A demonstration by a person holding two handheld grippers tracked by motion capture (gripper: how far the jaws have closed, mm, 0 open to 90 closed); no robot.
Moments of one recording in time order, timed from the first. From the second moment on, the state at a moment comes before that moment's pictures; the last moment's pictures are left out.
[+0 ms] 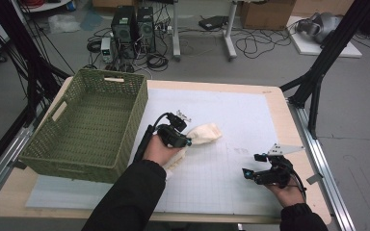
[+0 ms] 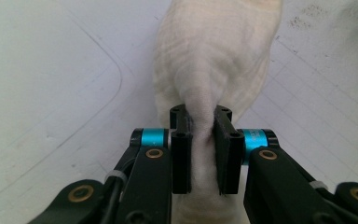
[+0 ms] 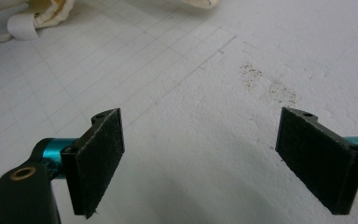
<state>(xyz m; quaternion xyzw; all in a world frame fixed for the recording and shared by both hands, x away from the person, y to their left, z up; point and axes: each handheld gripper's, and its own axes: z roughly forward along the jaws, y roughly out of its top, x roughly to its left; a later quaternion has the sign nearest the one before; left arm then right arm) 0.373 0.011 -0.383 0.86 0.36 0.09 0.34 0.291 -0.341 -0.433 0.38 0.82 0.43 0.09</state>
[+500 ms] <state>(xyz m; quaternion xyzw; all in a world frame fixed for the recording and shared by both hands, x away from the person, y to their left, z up) 0.371 0.026 -0.369 0.85 0.37 0.15 0.33 0.293 -0.339 -0.434 0.37 0.82 0.43 0.09</state>
